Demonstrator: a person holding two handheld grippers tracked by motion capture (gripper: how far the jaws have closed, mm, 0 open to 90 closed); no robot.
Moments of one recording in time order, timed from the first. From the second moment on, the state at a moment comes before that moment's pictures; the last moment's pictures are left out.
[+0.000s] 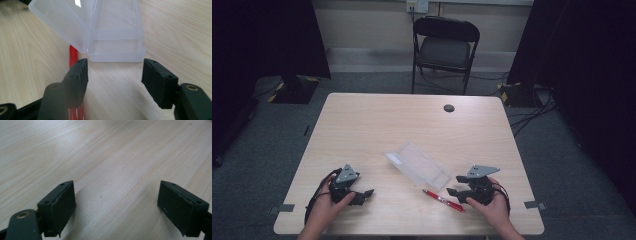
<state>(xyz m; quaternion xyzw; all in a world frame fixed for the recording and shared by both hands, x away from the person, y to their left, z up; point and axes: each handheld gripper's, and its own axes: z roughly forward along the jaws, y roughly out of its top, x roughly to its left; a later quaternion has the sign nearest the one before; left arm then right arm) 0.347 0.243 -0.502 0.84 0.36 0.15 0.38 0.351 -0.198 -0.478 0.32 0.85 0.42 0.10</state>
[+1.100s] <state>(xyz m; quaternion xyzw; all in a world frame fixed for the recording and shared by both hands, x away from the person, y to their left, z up) 0.347 0.244 -0.502 0.85 0.35 0.15 0.37 0.331 -0.192 -0.487 0.28 0.87 0.41 0.08</state>
